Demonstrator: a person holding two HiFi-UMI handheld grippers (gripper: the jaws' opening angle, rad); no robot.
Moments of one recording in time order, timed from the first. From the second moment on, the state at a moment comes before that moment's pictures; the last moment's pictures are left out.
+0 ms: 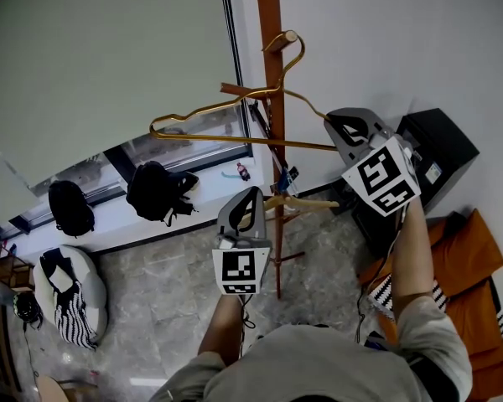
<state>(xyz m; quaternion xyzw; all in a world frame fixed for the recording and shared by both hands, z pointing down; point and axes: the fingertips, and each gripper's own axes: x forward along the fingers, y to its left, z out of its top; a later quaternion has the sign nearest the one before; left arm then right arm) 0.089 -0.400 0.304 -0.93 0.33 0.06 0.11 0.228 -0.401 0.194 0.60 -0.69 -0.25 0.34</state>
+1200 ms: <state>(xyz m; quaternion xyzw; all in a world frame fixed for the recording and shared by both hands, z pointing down) 0.092 -0.420 0.329 -0.93 0.36 0.03 0.09 0.234 -0.444 0.209 0.58 -0.69 -0.28 0.33</state>
